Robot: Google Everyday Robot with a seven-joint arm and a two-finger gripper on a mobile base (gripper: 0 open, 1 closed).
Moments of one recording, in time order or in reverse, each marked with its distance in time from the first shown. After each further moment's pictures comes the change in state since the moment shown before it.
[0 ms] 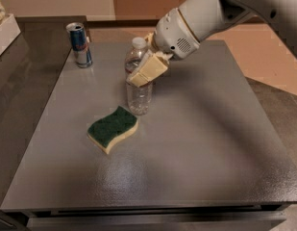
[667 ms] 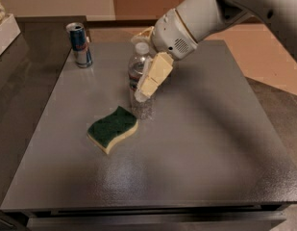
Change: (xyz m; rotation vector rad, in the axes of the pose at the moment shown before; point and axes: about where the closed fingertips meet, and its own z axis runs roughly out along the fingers) arm -0.002 0.001 0.003 -0.005 0.000 -0.004
